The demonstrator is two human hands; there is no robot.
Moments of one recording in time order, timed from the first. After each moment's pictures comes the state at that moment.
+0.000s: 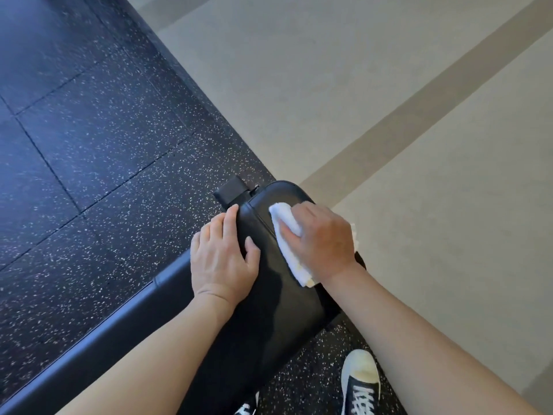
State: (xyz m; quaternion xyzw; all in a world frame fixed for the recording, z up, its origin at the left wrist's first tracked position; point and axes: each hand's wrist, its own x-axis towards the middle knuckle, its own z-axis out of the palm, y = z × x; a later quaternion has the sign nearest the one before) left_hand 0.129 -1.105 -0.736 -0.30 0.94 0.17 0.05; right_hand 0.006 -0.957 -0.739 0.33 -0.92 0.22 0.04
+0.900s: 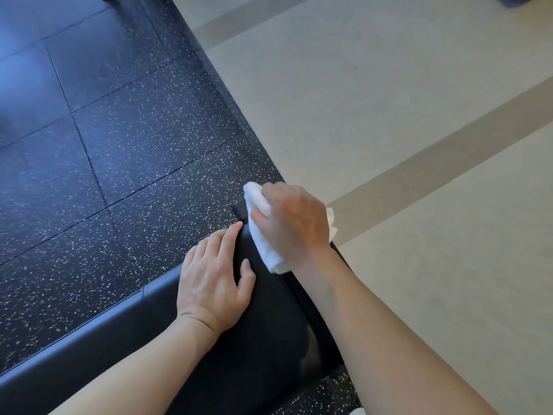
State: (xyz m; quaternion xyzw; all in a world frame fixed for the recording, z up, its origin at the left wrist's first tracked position) left_hand 0.128 -1.108 -0.745 -0.30 0.94 0.14 0.02; right_hand -0.042 -1.042 -0.752 0.38 -0.90 0.23 0.03
